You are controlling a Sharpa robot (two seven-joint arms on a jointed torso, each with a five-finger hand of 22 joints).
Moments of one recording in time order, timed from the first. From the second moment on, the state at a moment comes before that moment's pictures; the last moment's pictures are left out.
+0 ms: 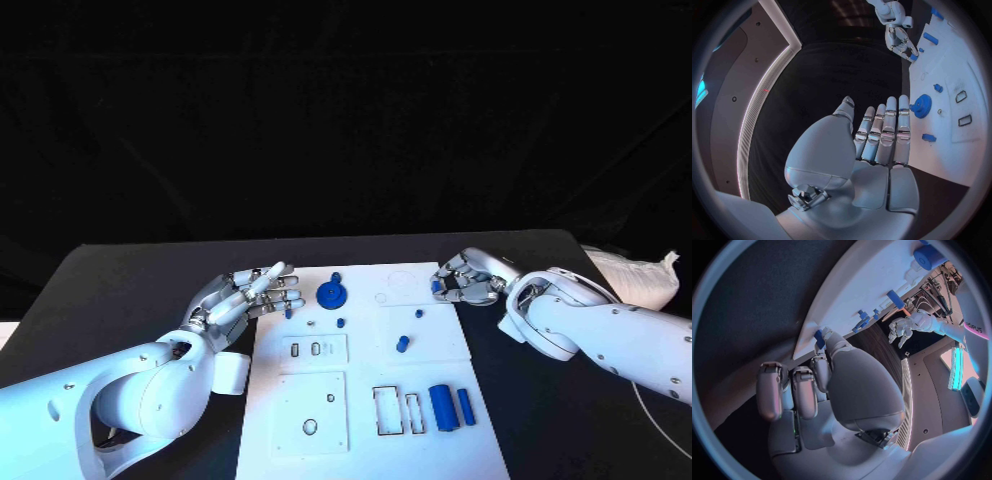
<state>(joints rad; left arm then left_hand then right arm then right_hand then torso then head) 1.12 -0.94 -0.02 1.73 0.08 -0.35 0.49 1.38 0.04 0.01 0.18 0.05 0.93 0.22 0.08 0.07 0.99 0.18 0.08 0.07 1.07 0.13 0.15 0.13 0.17 0.90 0.24 0.33 0.14 1.12 -0.94 0.06 1.35 -1.22 -0.36 0.09 1.45 -0.03 0.16 0.07 0.24 1.13 0.11 0.08 0.10 1.43 0.06 1.22 1.42 1.46 -0.03 1.55 1.31 0.05 1.42 0.08 1.46 1.31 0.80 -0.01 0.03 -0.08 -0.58</state>
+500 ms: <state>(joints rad) 1.12 -0.93 -0.02 1.72 0.08 -0.35 0.49 1.38 0.04 0.01 0.18 0.05 0.93 0.22 0.08 0.07 0.99 0.18 0.08 0.07 1.07 0.13 0.15 0.13 0.17 0.90 0.24 0.33 0.14 1.15 -0.93 0.06 1.52 -1.23 -0.42 -0.02 1.42 -0.02 0.18 0.07 0.25 1.13 0.11 0.08 0.11 1.43 0.05 1.23 1.41 1.47 -0.04 1.56 1.31 0.05 1.42 0.08 1.46 1.31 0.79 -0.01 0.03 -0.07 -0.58</state>
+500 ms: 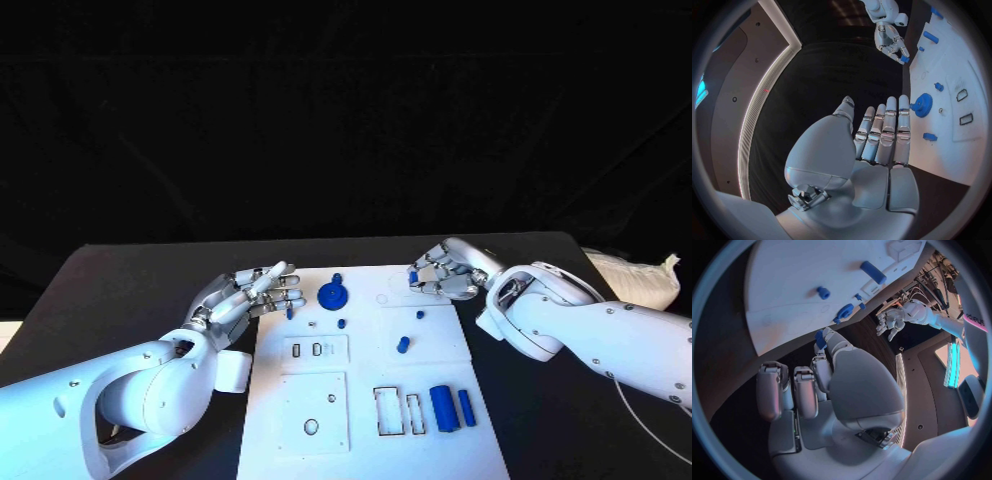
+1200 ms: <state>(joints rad) 1.12 -0.92 -0.02 1.71 0.08 -0.35 0.49 1.38 0.04 0.01 0.18 0.05 0.93 0.22 0.08 0.07 0.99 0.18 0.07 0.07 1.07 0.13 0.15 0.13 0.17 0.90 0.24 0.33 0.14 1.11 -0.74 0.03 1.64 -1.43 -0.36 -0.25 1.41 -0.01 0.19 0.07 0.24 1.13 0.11 0.07 0.11 1.43 0.05 1.22 1.41 1.47 -0.04 1.56 1.31 0.05 1.42 0.08 1.46 1.31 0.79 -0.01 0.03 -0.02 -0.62</state>
